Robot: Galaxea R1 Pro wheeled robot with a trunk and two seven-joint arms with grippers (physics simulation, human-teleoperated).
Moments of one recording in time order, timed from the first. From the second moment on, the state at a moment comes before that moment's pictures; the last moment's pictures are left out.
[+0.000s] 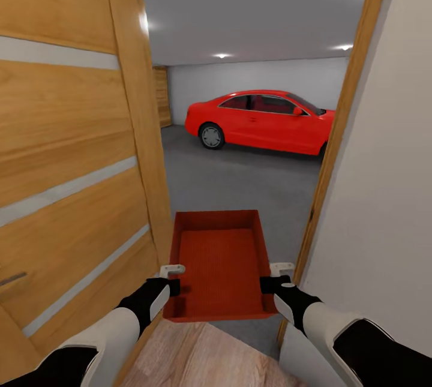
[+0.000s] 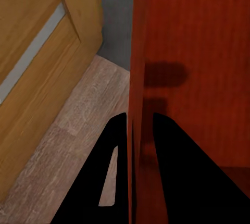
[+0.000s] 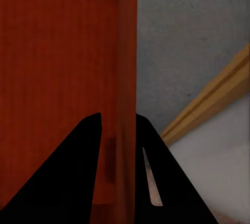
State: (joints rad) left arm -0.80 -0.13 0.01 -0.26 0.07 0.32 0.19; right arm -0.89 0.07 0.52 -0.01 -0.45 -0.03 -0.11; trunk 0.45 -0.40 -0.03
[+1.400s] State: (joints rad) left arm -0.80 -0.13 0.01 -0.26 0.07 0.31 0.19; right arm -0.89 0.07 0.52 -0.01 -0.45 -0.03 -0.11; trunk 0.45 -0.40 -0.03
